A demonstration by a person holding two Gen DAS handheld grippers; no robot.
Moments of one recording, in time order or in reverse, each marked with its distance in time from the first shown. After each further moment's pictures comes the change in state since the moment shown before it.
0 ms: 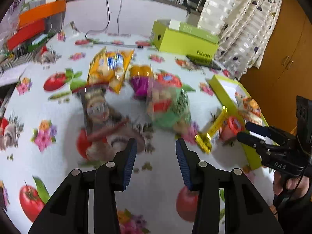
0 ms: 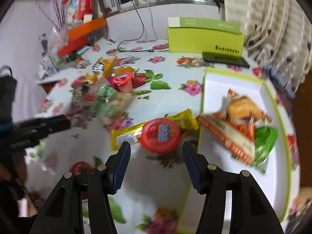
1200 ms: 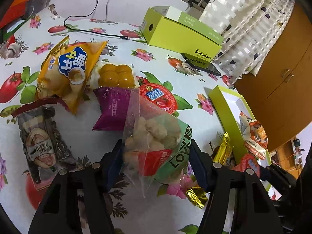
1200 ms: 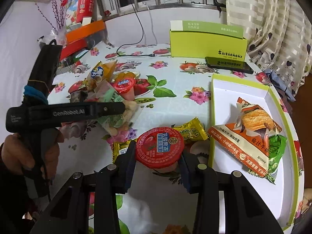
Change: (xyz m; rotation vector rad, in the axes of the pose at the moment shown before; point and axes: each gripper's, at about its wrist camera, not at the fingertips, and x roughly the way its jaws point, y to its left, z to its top) left arm 0.090 -0.008 0.047 -0.087 0.077 -0.122; right arm 0.008 0.011 0.005 0.018 -0.041 0.023
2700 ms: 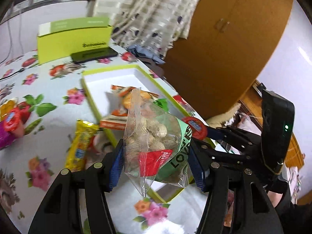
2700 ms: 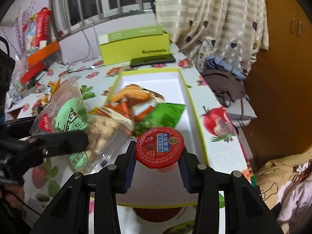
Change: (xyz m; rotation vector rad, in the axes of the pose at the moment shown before) left arm -0.008 -0.198 -0.048 0.395 0.091 -0.292; right arm -0.075 -0.118 -0.053 0.200 -0.032 -0.267
